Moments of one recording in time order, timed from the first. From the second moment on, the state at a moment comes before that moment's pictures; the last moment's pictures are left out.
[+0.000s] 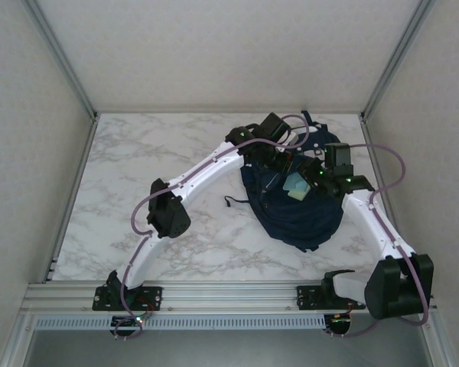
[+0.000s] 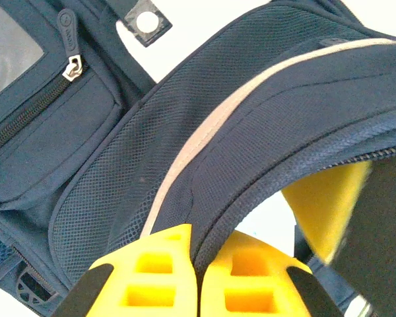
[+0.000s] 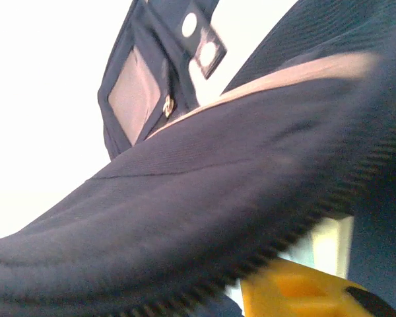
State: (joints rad) left arm -0.89 2.38 2.49 -1.00 0.23 -0.35; right arm 0.16 1.24 0.94 -0.50 -0.19 0.86
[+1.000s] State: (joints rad) left arm -0.75 2.17 1.99 -0.79 0.37 -0.53; right arm 0.02 1.24 1.00 -0.81 -0.05 0.59
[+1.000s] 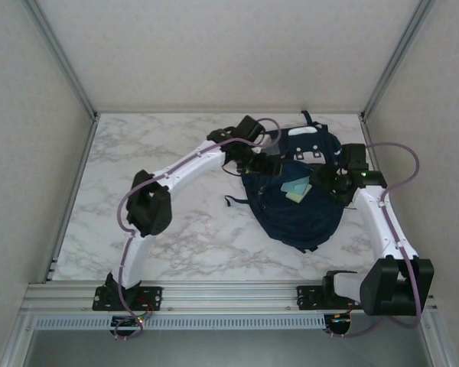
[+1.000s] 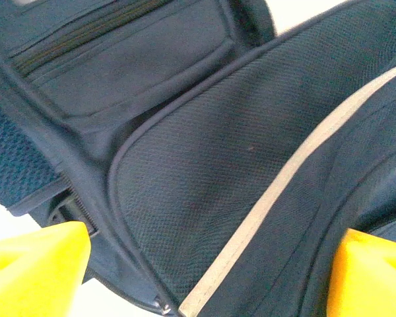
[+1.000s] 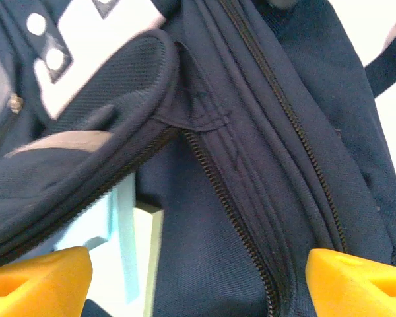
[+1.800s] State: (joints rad) left arm -0.62 2.29 1.84 -0.50 0.36 -0.87; right arm 0.00 1.39 0.85 -0.60 -0.07 0.65
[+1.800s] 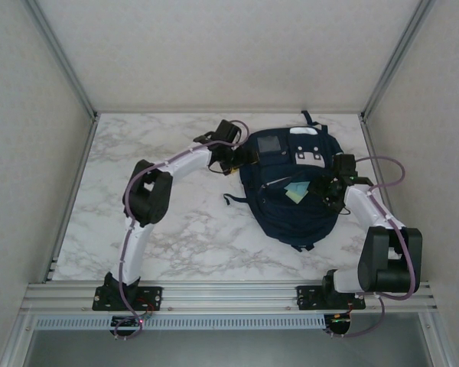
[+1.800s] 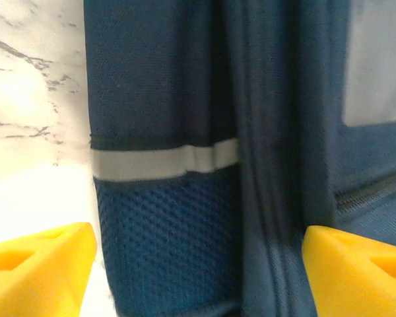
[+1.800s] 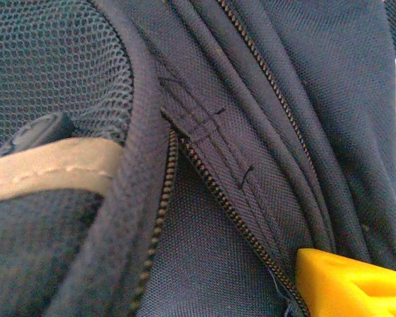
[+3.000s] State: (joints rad) left arm -0.61 1.88 1.17 -0.17 0.04 -1.16; right arm 0.18 1.70 1.34 -0.78 -0.12 0.45
